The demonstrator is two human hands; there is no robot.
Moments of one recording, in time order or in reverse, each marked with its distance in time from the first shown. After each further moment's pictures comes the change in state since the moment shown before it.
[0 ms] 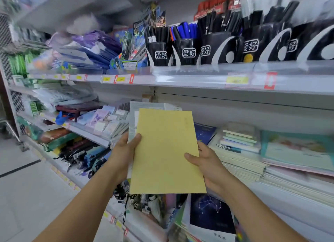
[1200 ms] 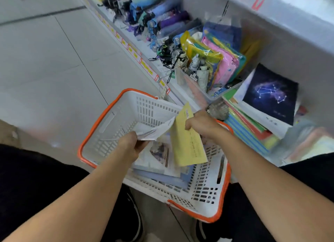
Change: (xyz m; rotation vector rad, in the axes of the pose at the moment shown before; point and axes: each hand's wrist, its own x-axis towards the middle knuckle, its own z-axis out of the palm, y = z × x) left_hand -0.196 -0.333 -0.188 -0.335 0.868 -0.806; right_hand -0.064 0.308 0.062 -0.838 -0.416 0.583
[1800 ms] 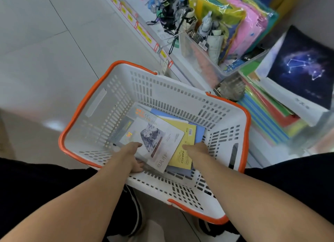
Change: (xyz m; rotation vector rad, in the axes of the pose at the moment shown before) left_hand 0.084 -0.076 -0.037 0.308 0.166 -0.511; right_hand 0.084 0.193 0.137 0.330 0.207 0.660
